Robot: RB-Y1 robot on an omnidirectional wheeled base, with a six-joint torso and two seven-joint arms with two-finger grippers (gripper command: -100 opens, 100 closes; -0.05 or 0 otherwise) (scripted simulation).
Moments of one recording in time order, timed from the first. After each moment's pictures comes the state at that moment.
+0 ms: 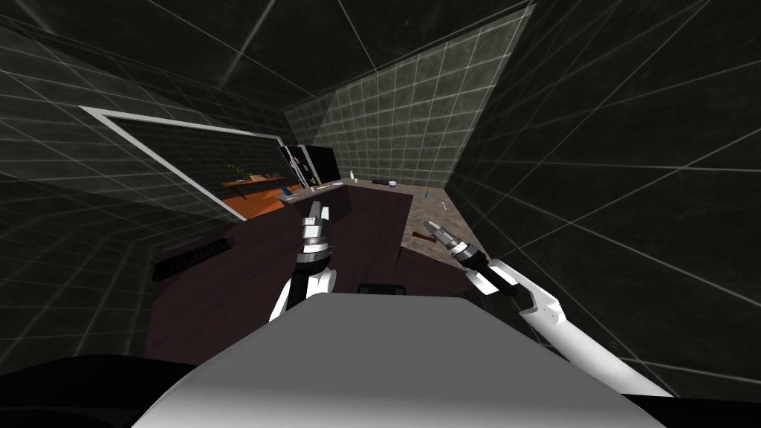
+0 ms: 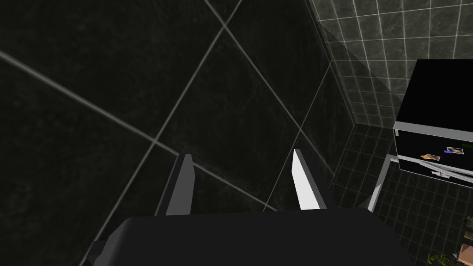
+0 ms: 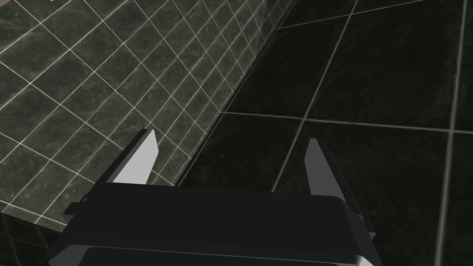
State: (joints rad) left arm 0.51 -0.02 -0.07 -2.37 -0.12 -0.42 -0.09; right arm 0.38 -0.86 0.03 -2.03 0.13 -0.43 0.12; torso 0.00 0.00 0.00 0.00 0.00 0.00
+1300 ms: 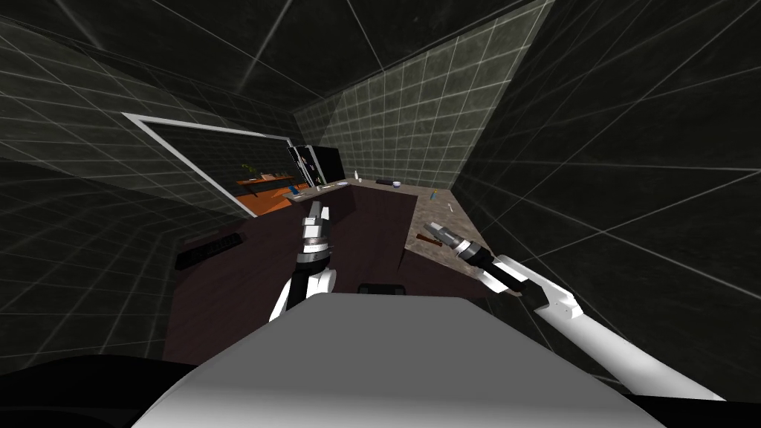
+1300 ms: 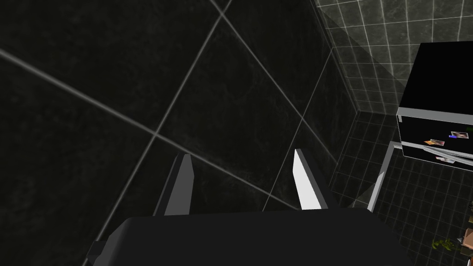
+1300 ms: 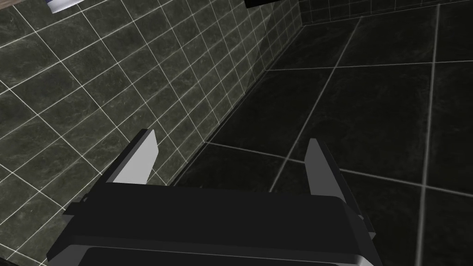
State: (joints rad) left arm 0.51 -0.02 -0.07 -2.37 -0.12 -0.42 -0.09; right arm 0.38 -1.00 0.03 -1.99 0.15 -0.41 0.15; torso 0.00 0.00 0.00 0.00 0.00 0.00
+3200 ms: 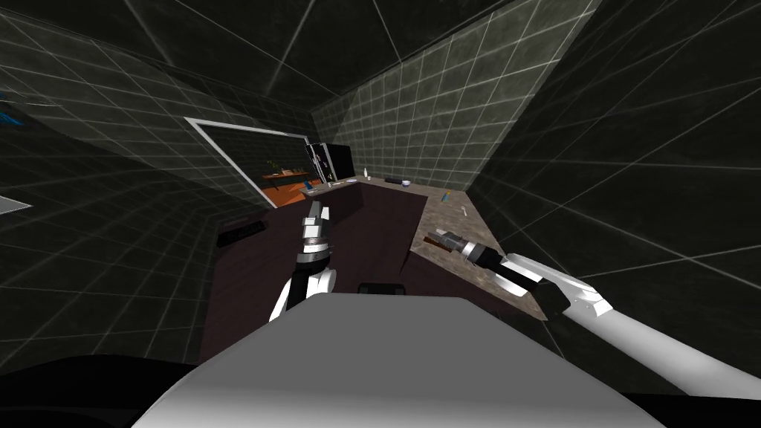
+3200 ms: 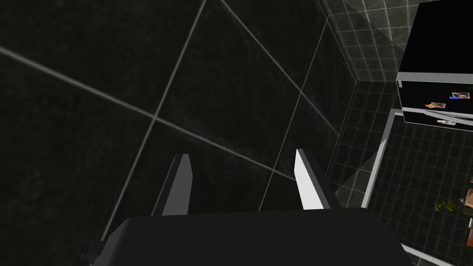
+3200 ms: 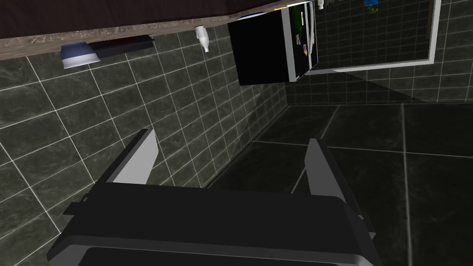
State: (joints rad) left arm 0.51 -0.02 -0.07 -2.37 -0.12 -0.42 -0.09; right arm 0.41 -1.20 0.07 -1.90 0.20 -0.37 0.12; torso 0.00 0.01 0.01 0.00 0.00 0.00
